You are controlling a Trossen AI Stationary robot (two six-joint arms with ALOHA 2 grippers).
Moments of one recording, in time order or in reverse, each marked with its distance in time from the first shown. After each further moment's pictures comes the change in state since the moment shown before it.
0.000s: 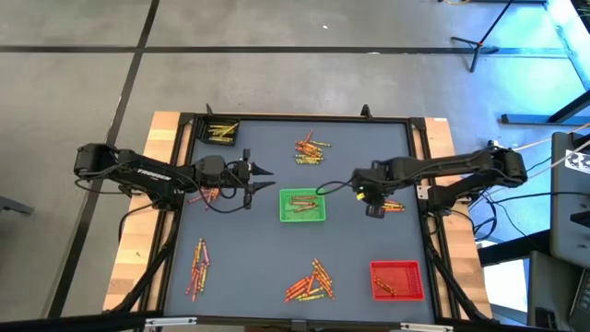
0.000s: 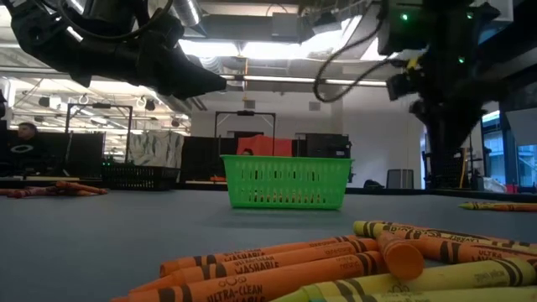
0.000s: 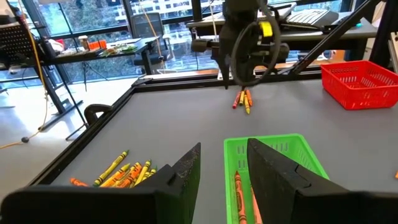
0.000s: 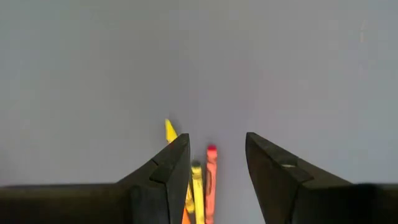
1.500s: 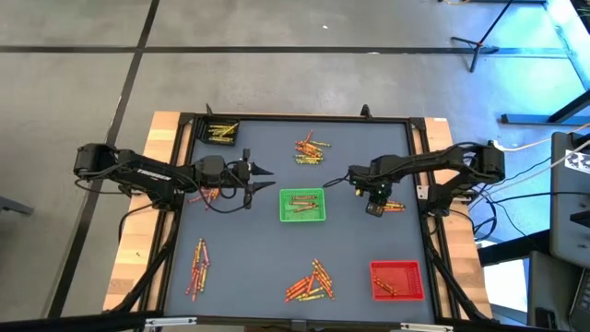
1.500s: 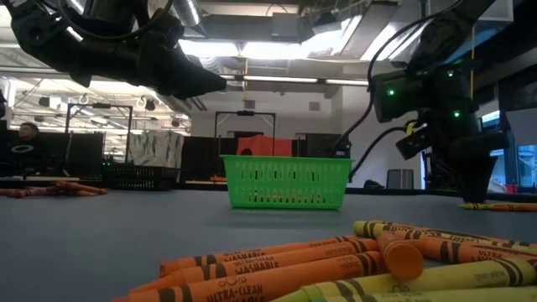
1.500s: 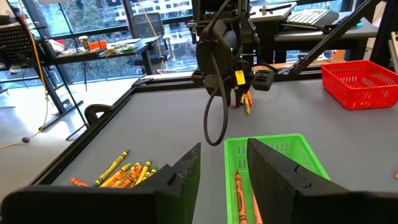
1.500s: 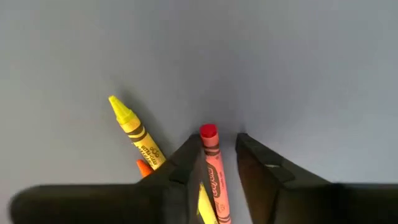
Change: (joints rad) left arm 0.000 0.000 0.000 0.001 -0.001 0.002; right arm -0.182 0.202 -0.136 0.096 -0.120 0.024
